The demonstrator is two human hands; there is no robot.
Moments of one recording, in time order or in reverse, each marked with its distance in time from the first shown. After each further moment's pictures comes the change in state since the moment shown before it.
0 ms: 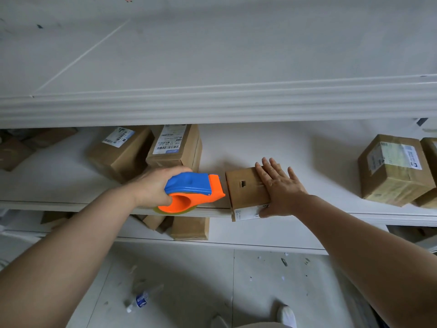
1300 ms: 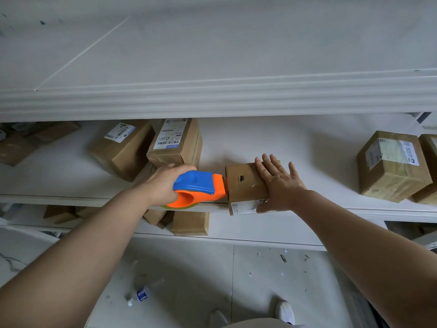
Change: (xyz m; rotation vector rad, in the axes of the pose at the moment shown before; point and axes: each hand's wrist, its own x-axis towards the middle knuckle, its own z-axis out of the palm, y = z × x) left_hand 0.007 0.008 0.026 0.068 0.128 -0.007; right_hand -0.004 0.000 0.002 -0.003 0.016 -0.006
